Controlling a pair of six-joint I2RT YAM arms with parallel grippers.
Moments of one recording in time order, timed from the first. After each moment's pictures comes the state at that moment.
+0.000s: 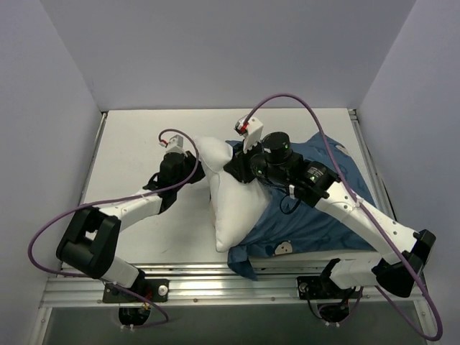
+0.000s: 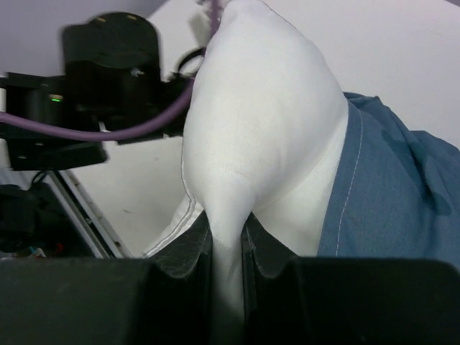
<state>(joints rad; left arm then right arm) -0.48 1.48 0.74 0.36 -0.02 -0.83 0.83 1.29 1.32 -0.43 -0.05 0.19</state>
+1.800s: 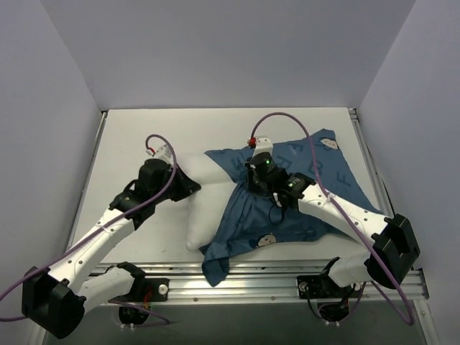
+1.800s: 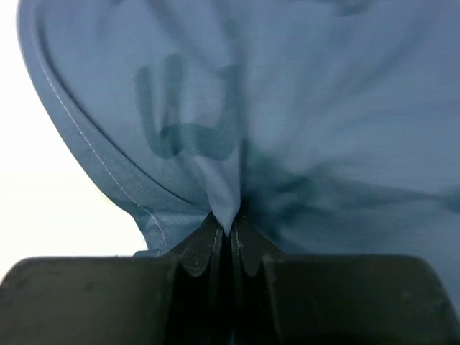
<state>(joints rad) -0.54 1.07 0.81 -0.28 0.08 -0.83 0.79 1.36 1.01 -0.34 0.31 0.42</state>
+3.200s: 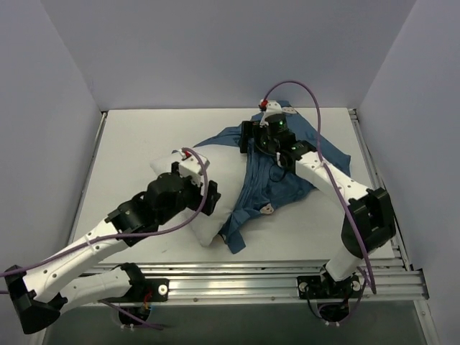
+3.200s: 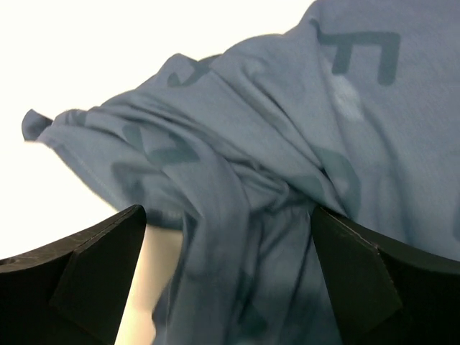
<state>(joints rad) -0.90 0.95 0.95 -0.39 -0.24 -0.24 0.49 1.65 1.31 -0.16 0.06 0.30</state>
